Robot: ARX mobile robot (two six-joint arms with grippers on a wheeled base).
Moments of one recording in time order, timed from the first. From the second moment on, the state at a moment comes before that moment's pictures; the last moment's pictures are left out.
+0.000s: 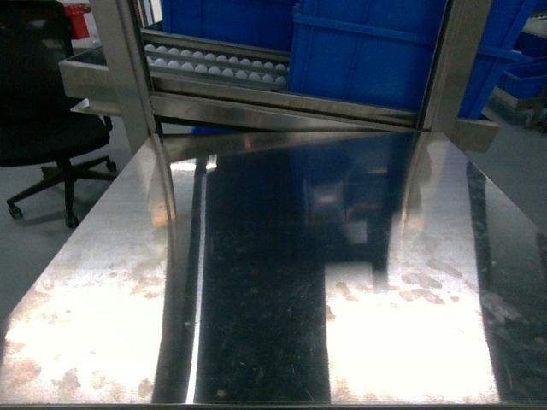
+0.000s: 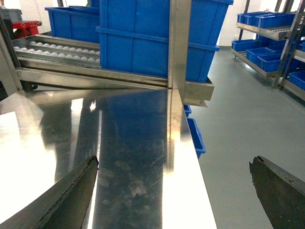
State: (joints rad) left arm 0.00 0.01 0.01 -0.01 0.00 -0.01; right arm 0.00 0.00 0.01 -0.01 0.00 0.00
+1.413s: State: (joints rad) left arm 0.00 0.01 0.01 -0.01 0.00 -0.01; right arm 0.00 0.00 0.01 0.00 0.00 0.00
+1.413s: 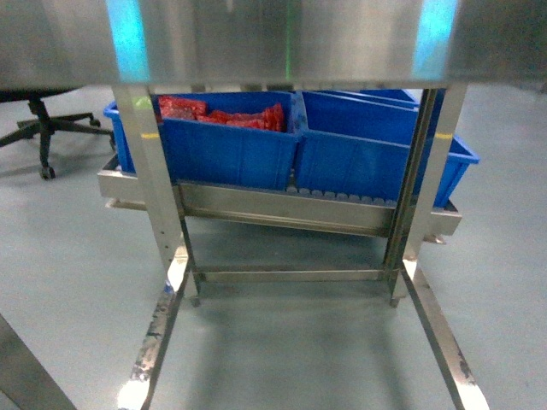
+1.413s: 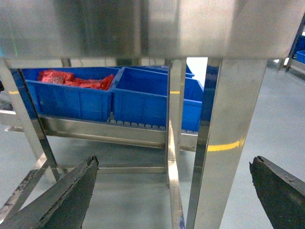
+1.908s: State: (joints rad) left arm 0.00 0.01 0.01 -0.01 0.00 -0.01; right arm 0.00 0.00 0.01 -0.01 0.00 0.00
